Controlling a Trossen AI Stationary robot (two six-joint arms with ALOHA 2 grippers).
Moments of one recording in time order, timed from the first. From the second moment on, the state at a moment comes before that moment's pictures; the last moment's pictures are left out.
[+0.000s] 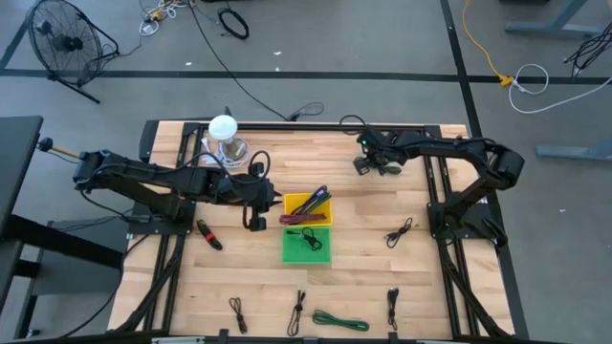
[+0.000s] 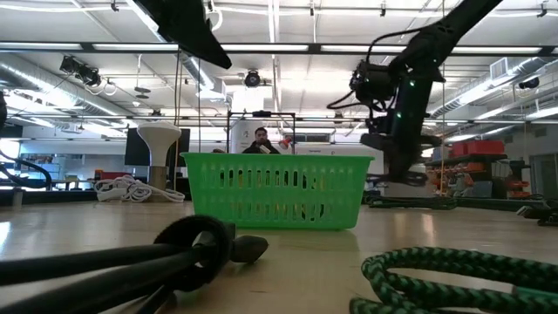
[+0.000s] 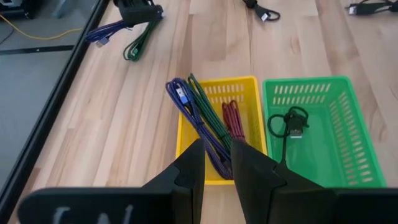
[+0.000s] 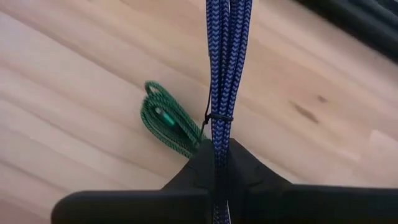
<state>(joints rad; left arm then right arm) -0.11 1.23 0.97 -0.41 -0.29 0.01 -0.56 1.55 0.91 -0.60 0.27 0.43</state>
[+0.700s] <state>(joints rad) -0.11 1.23 0.97 -0.36 -0.29 0.01 -0.15 1.43 1.06 -0.49 0.06 0.34</state>
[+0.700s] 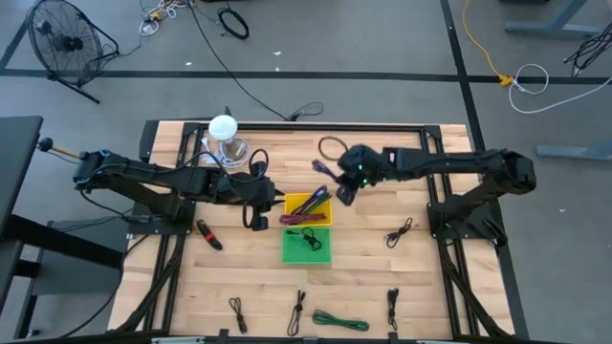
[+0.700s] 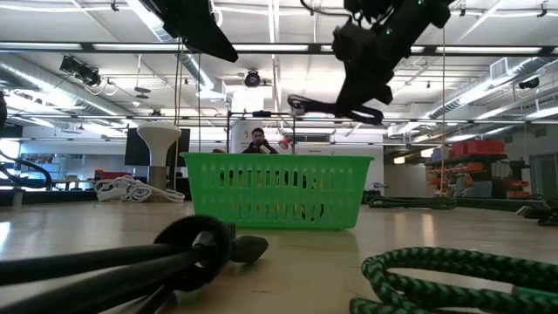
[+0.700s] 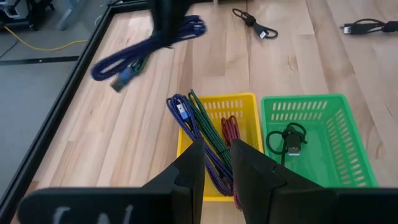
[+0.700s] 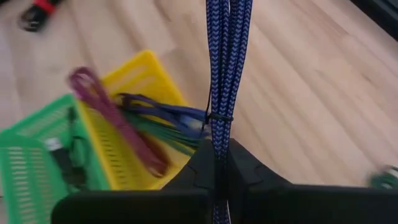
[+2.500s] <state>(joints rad) -0.11 1.23 0.97 -0.35 -0.29 0.01 0.15 1.65 1.06 -0.09 0.30 0.20</state>
